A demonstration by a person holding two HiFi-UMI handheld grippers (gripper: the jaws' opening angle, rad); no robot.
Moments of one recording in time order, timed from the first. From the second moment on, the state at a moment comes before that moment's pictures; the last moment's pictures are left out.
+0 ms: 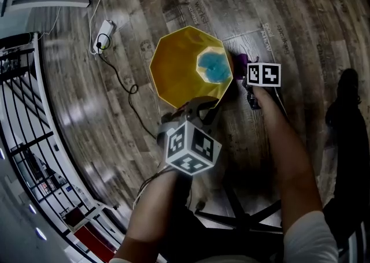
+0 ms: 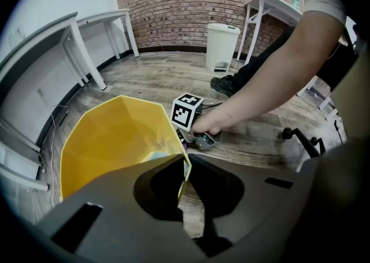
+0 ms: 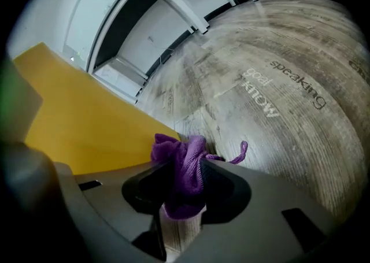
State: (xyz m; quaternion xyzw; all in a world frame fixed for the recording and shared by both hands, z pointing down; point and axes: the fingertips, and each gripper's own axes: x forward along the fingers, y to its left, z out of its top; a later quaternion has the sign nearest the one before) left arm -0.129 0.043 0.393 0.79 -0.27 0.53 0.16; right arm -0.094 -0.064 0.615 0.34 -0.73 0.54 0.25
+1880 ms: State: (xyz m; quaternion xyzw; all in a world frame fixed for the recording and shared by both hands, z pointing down) left arm -0.154 0.054 0.400 0.76 -0.26 0.59 0.12; right arm -0.072 -0.009 0.356 0.30 -0.76 0.57 -0.08
